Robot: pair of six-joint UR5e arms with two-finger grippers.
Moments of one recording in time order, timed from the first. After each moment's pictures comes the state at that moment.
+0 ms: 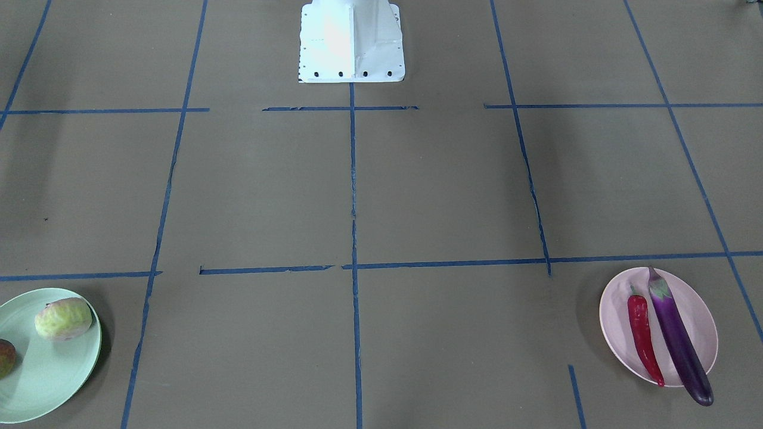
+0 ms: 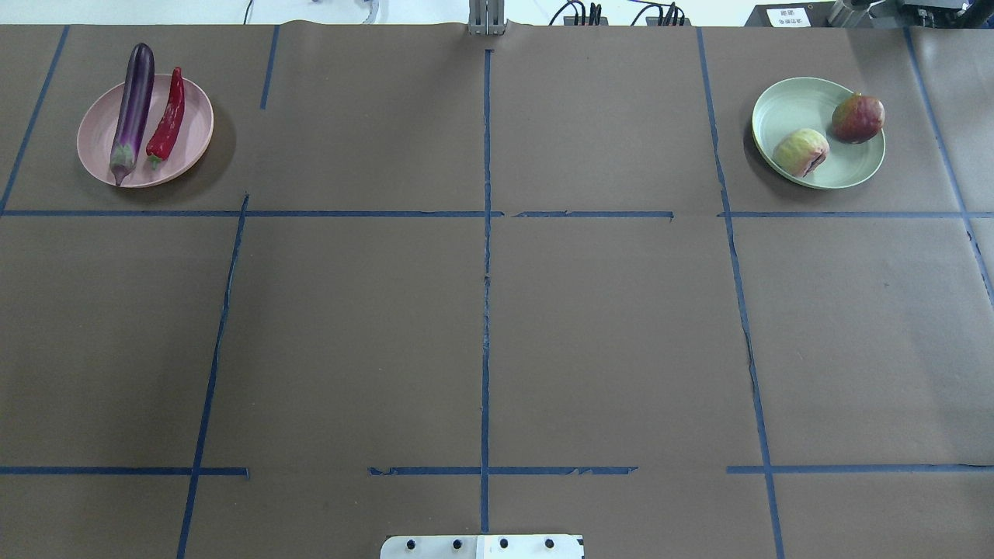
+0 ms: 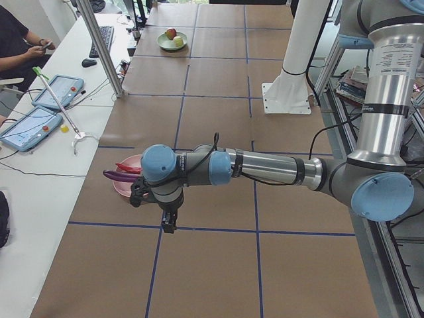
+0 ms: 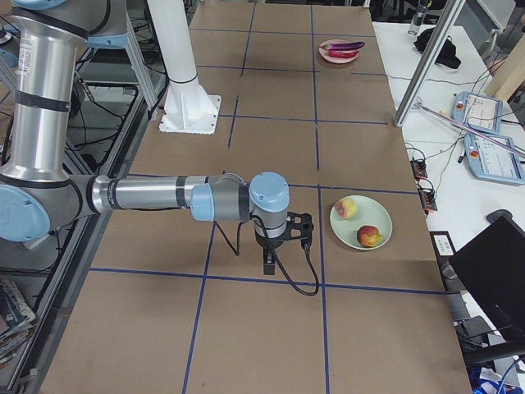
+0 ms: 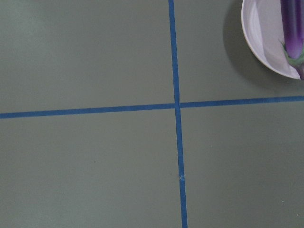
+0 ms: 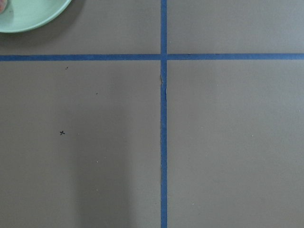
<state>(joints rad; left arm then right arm) -1.64 -1.62 -1.63 -1.39 -2.37 0.17 1.55 -1.77 1.85 -1.59 2.34 0.06</state>
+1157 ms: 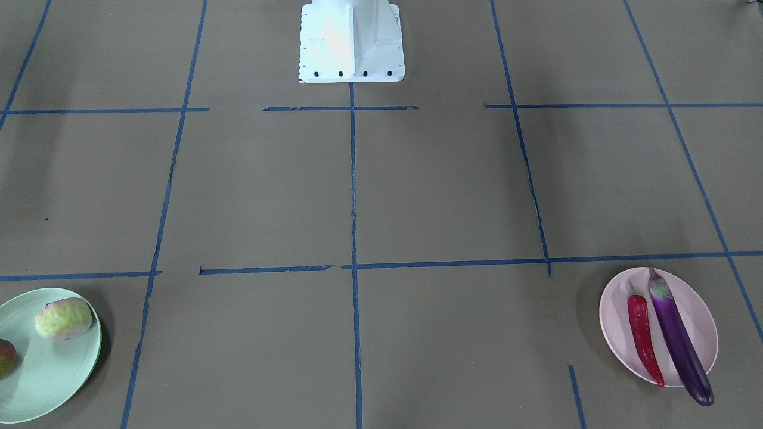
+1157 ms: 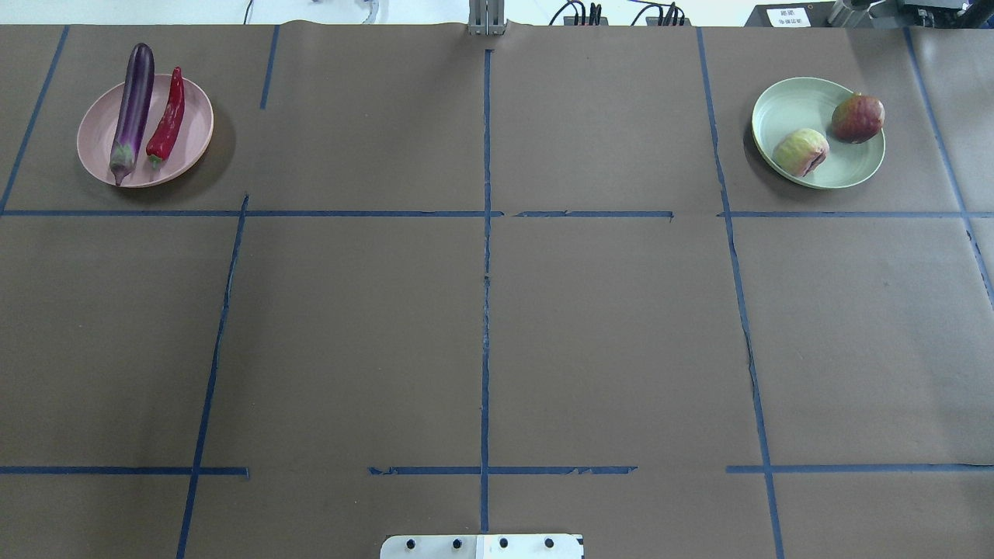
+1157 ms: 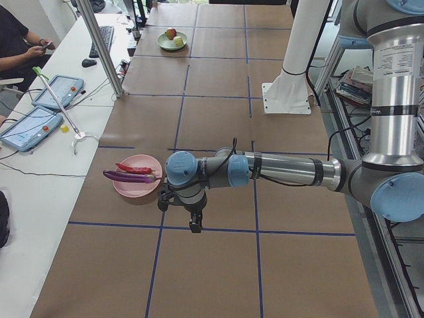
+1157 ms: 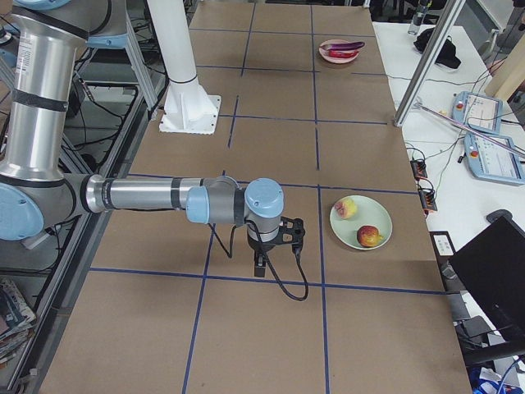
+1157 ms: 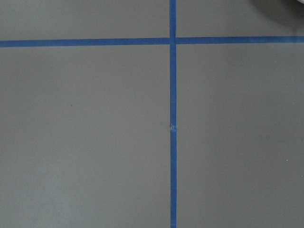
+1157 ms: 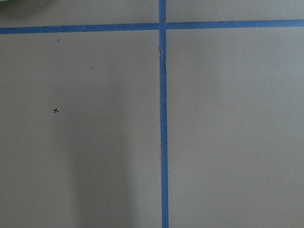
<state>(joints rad) -1.56 -1.47 -1.76 -1.37 -2.37 0.08 1.53 -1.81 1.85 -1.60 2.35 0.06</state>
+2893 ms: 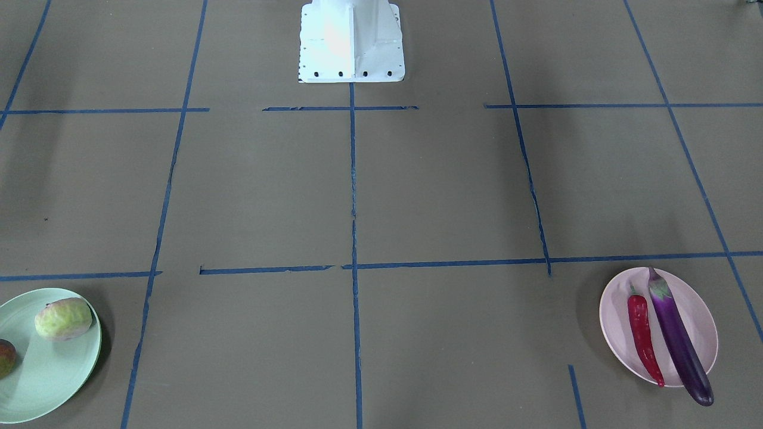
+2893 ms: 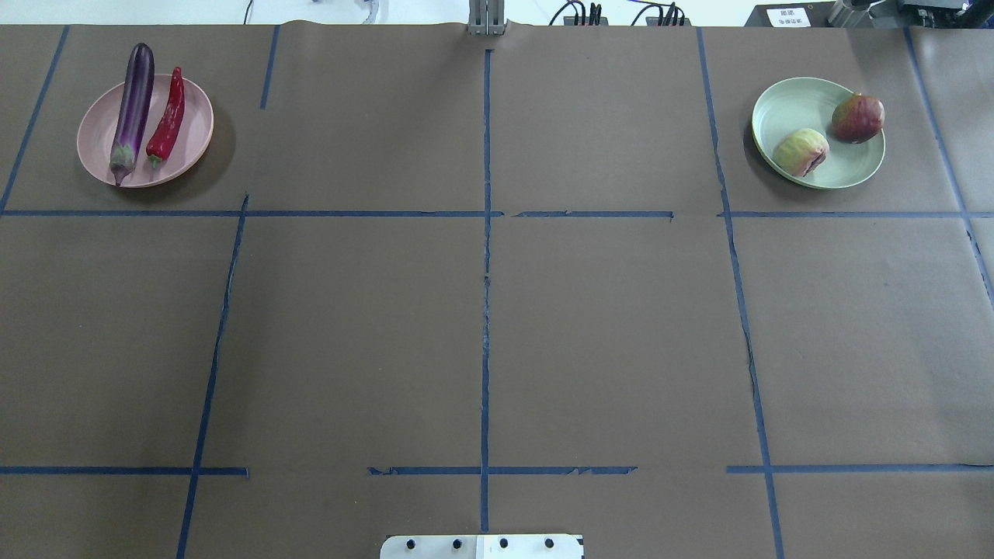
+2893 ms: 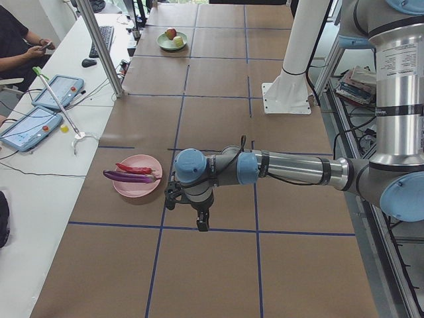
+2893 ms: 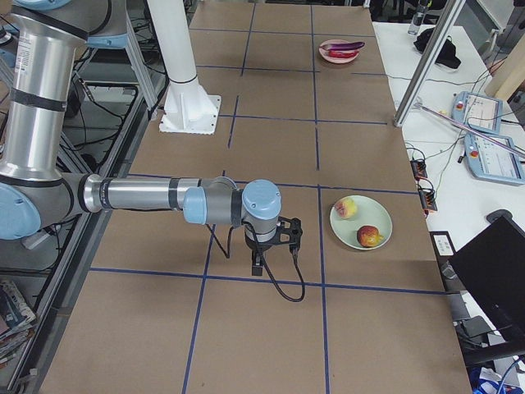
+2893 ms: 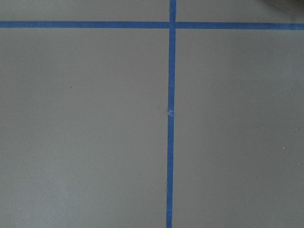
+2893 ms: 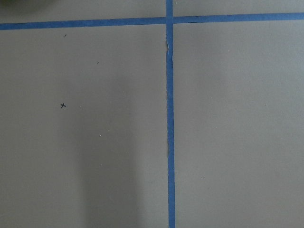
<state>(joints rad) -1.56 -1.44 -1.80 -1.36 -2.37 0.07 1.53 -1.83 1.86 -1.60 2.37 0.05</state>
